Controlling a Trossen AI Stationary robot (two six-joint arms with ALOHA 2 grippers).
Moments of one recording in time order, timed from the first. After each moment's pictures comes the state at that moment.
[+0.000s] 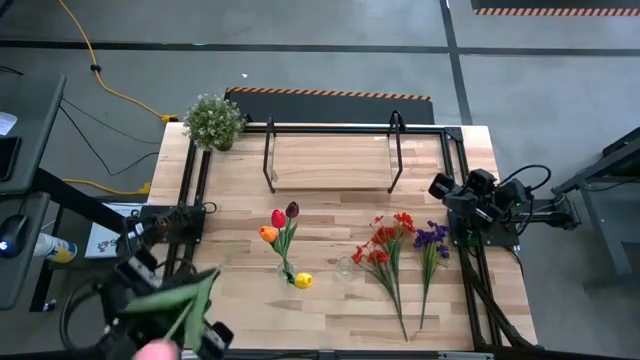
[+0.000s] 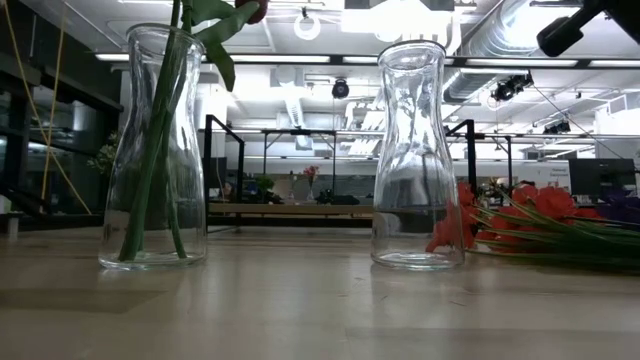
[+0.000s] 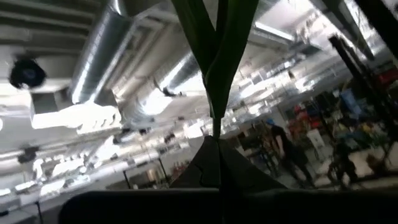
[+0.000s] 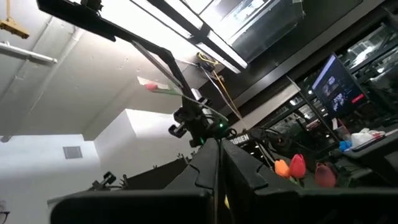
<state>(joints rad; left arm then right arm) -1.06 1.98 2.18 1.57 -1.03 2.20 0.03 0.02 0.04 0.67 -0.17 0.73</state>
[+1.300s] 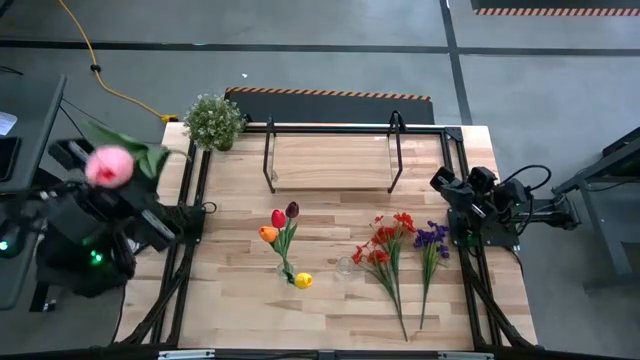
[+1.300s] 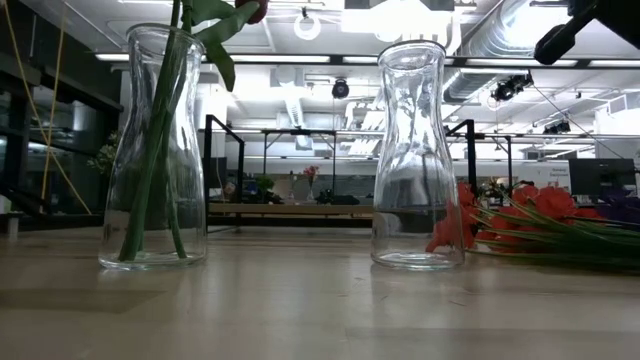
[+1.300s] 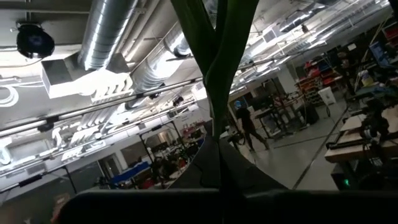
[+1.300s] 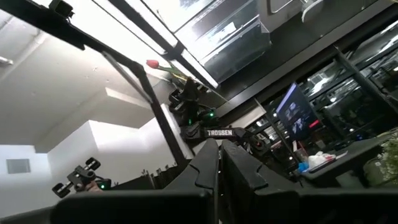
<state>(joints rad) -1.06 1.68 2.18 1.57 -1.17 2.53 0.03 0.02 0.04 0.66 -0.02 0.62</state>
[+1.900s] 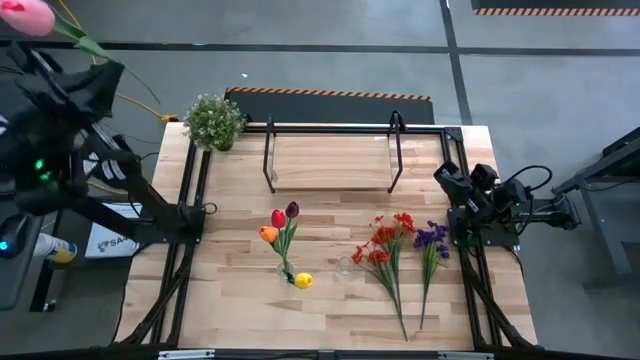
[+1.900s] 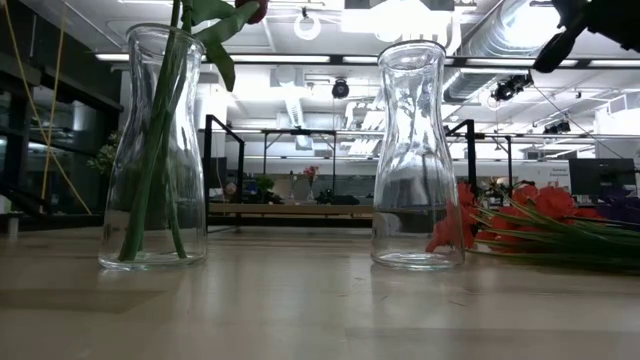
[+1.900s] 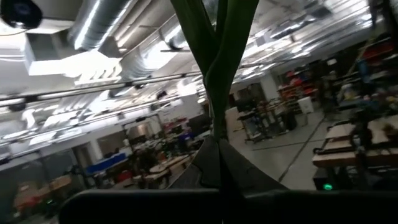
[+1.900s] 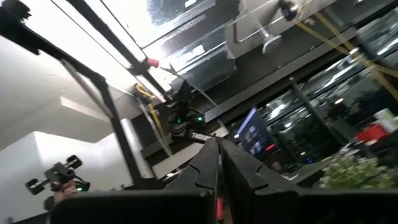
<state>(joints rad) -1.20 1.36 2.10 1.53 -1.16 2.64 0.03 0.02 0.04 0.66 0.15 0.49</state>
